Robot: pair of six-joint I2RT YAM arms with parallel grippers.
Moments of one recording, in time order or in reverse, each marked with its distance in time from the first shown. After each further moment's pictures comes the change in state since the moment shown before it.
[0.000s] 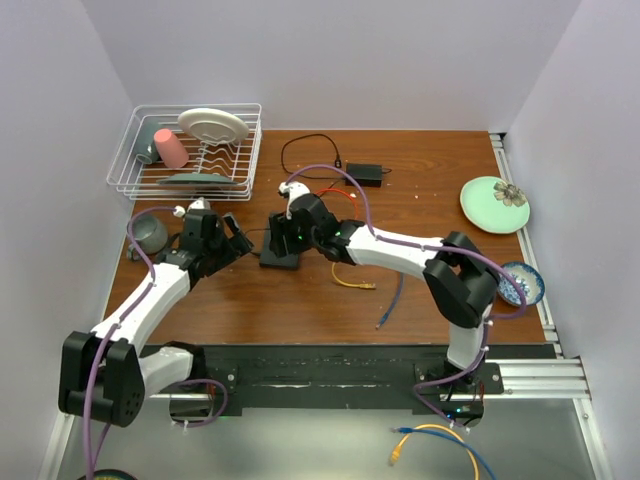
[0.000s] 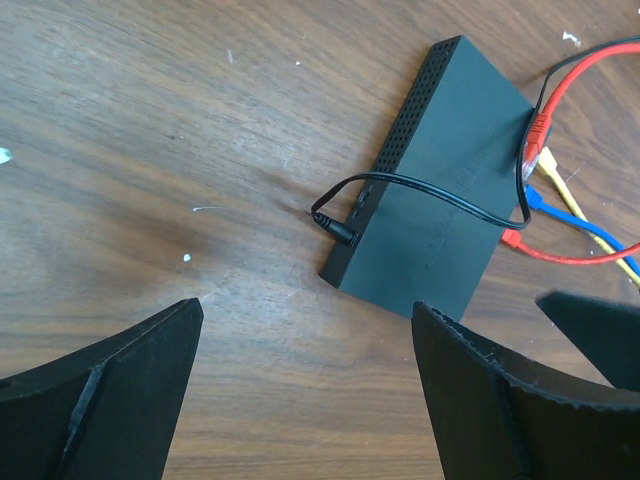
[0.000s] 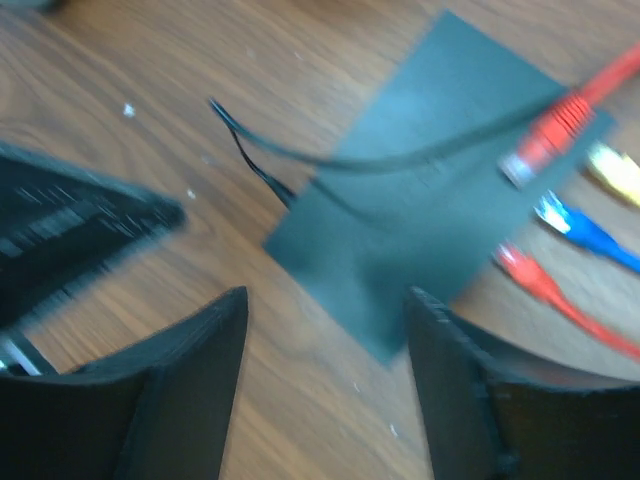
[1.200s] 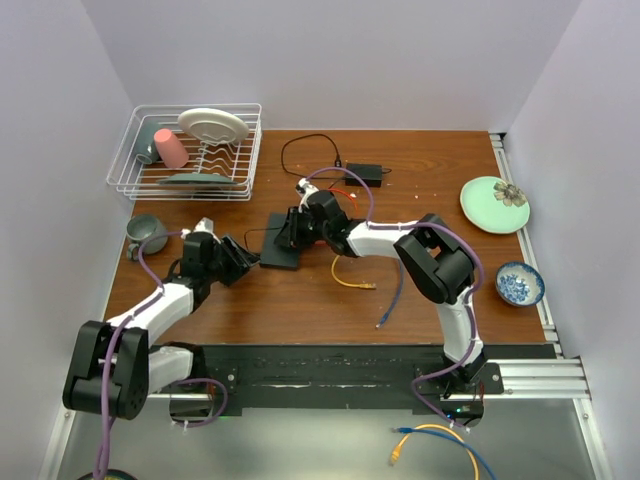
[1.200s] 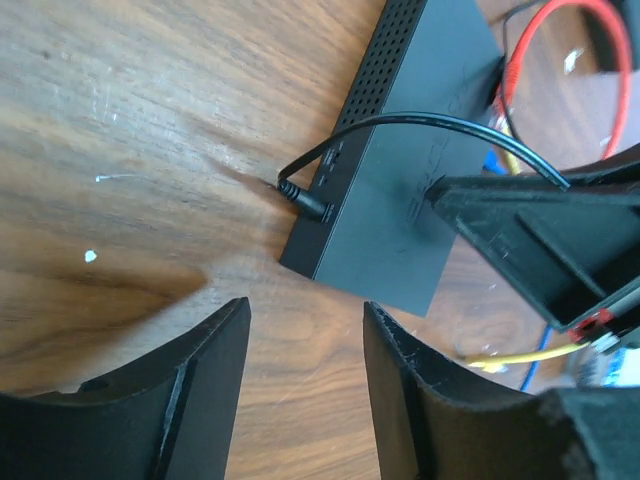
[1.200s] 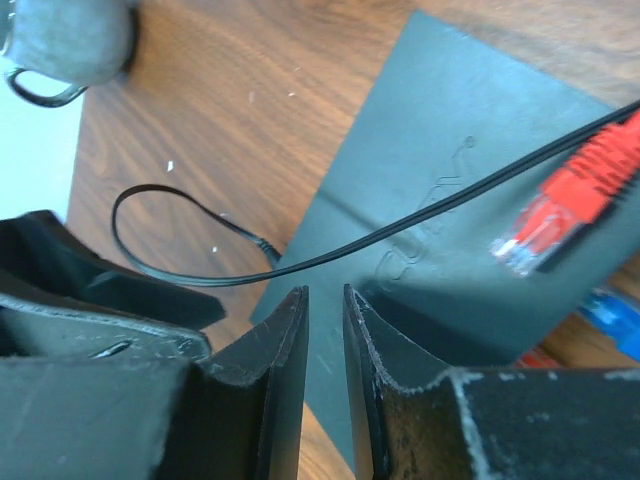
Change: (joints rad) left arm 0.053 0.043 -0.277 0.428 0.253 -0.127; right arm -0.150 0.228 -0.020 0.343 -0.328 0.254
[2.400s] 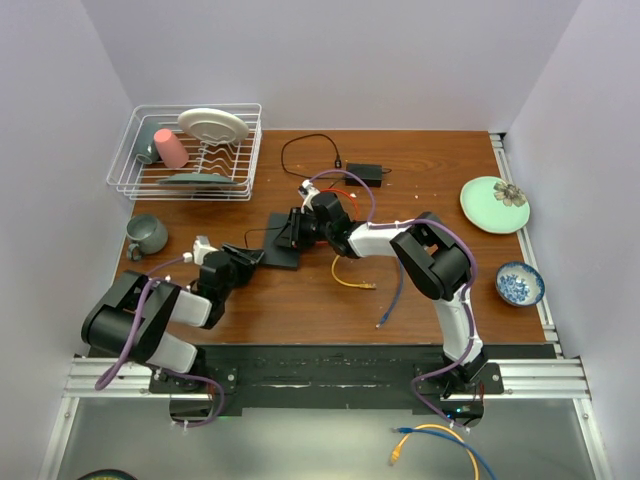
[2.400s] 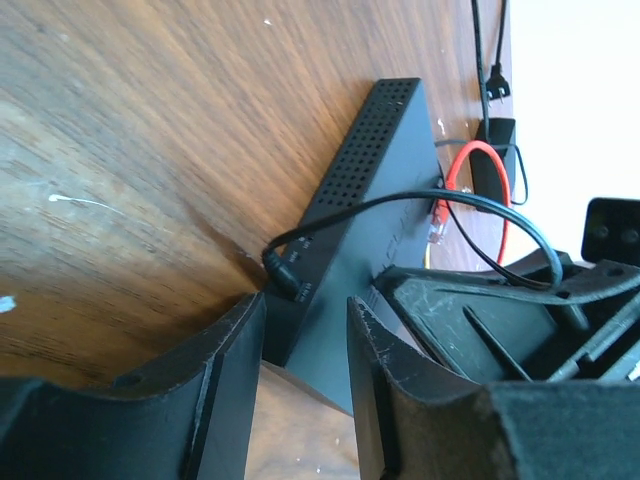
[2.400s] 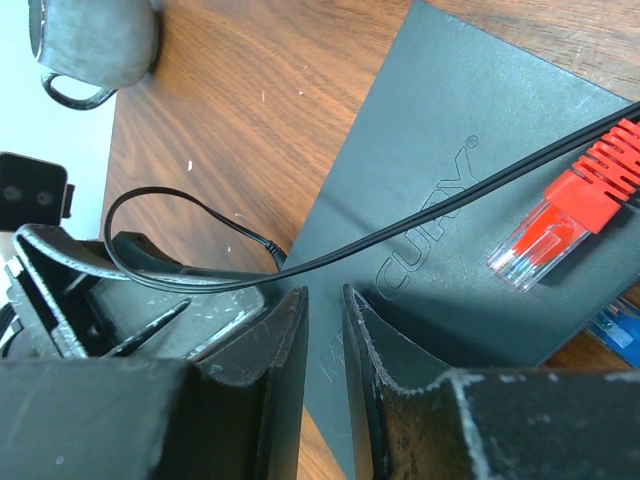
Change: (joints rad) left arm -0.162 0.301 -0.221 0.780 -0.304 -0.433; right arm -0.021 0.038 -0.024 0.098 -0.076 0.060
